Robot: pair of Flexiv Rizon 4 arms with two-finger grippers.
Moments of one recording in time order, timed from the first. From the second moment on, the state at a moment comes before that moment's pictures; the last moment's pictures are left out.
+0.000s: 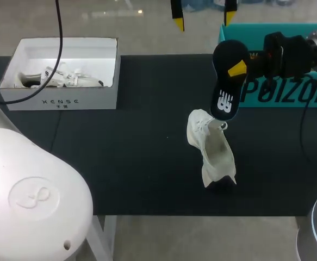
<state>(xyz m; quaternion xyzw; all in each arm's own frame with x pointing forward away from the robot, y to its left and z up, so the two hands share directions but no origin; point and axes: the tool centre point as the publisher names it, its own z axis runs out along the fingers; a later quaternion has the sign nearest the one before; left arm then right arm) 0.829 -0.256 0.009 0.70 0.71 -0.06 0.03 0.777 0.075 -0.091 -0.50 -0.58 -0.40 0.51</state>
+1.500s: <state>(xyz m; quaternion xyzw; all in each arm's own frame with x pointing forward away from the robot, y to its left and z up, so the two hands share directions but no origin) 0.774 -0.179 -0.042 0.75 0.54 -0.33 0.19 0.777 0.074 -0.091 -0.50 -0.58 -0.40 0.51</state>
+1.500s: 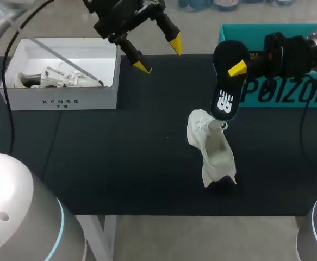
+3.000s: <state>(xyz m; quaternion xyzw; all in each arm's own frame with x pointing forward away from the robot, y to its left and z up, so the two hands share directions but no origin) 0.772 -0.207 -0.062 0.55 0.50 -0.51 0.42 0.777 0.074 -0.091 -0.50 -0.58 -0.40 0.51</state>
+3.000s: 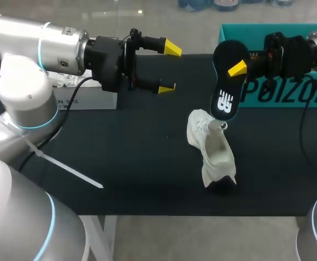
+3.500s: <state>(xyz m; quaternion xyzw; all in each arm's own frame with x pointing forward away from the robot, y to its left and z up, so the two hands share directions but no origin) 0.789 -0.264 -0.077 0.56 0.49 -0.53 0.41 0.777 0.074 -0.091 -0.50 -0.58 -0.40 0.51</state>
